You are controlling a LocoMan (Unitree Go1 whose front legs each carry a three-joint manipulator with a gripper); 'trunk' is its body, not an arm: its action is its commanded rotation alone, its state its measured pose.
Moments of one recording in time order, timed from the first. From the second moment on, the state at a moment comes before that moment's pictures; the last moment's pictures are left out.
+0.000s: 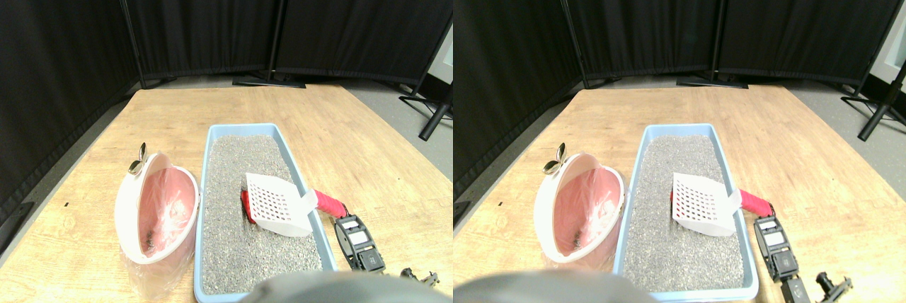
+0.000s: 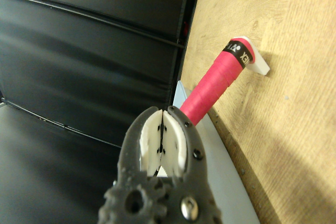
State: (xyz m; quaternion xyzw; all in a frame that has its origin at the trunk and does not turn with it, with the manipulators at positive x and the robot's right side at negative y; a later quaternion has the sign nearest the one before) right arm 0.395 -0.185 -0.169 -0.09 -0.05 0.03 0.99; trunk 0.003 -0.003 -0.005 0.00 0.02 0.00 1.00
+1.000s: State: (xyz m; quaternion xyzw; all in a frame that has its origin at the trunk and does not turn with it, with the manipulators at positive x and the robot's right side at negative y) right arm 0.420 -0.205 -0.176 0.06 -0.09 0.08 0.99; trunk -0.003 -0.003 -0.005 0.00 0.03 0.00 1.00
